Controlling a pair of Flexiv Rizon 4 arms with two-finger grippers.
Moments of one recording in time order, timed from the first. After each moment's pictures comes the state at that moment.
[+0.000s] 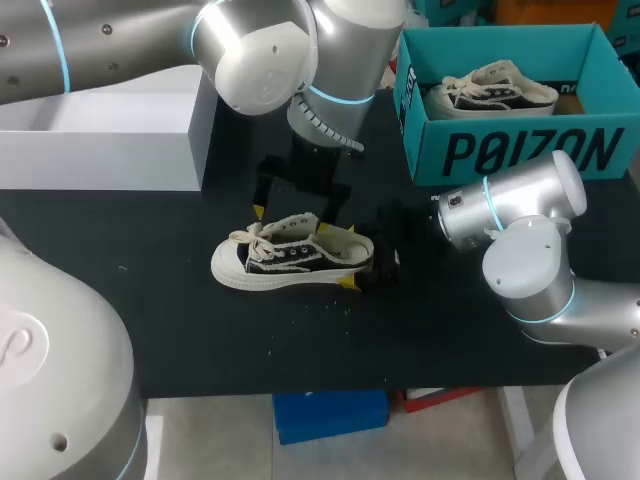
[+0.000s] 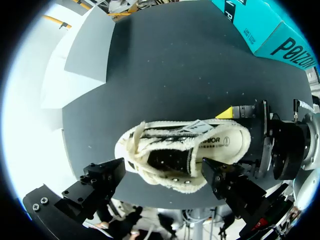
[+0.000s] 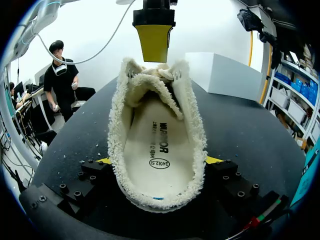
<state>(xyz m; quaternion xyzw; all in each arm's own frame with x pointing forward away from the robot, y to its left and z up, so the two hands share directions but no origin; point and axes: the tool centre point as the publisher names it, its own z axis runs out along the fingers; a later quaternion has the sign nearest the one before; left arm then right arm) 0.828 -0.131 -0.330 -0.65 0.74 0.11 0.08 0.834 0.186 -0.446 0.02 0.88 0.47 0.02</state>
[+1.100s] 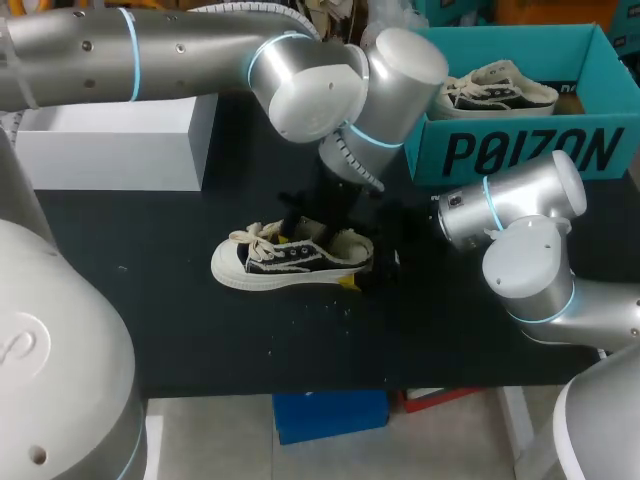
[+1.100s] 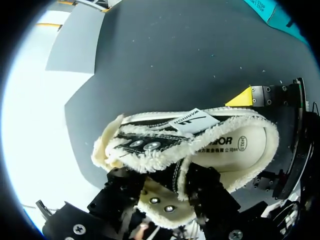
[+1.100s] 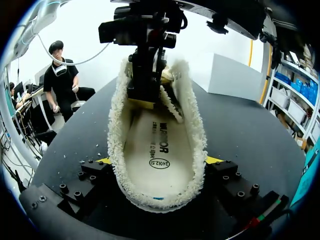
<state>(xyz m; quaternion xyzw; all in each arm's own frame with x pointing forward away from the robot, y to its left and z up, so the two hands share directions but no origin) 0.815 -0.135 -0.384 -0.64 0.74 0.19 0.10 0.834 0.186 -0.446 0.02 0.88 0.47 0.02</state>
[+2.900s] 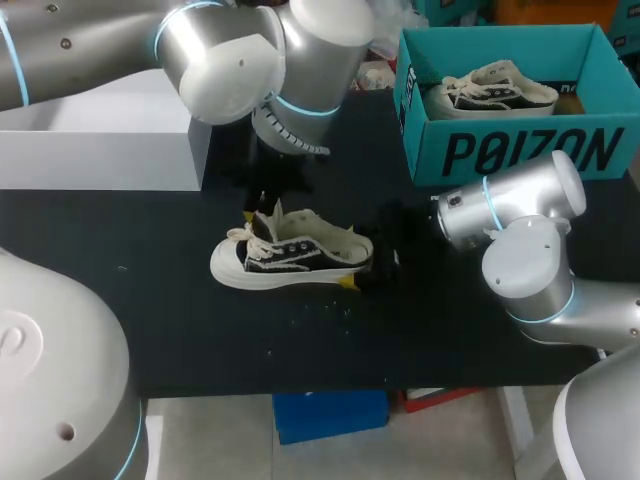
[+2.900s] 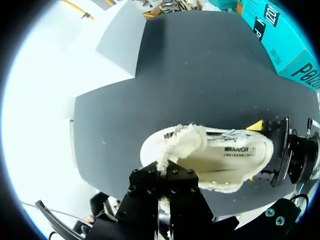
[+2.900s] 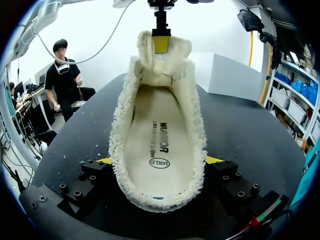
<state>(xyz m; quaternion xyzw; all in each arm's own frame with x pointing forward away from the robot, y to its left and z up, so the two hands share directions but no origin) 0.828 -0.069 -0.324 -0.70 0.70 0.10 0.13 0.834 0.187 -0.446 0.02 0.88 0.47 0.02</state>
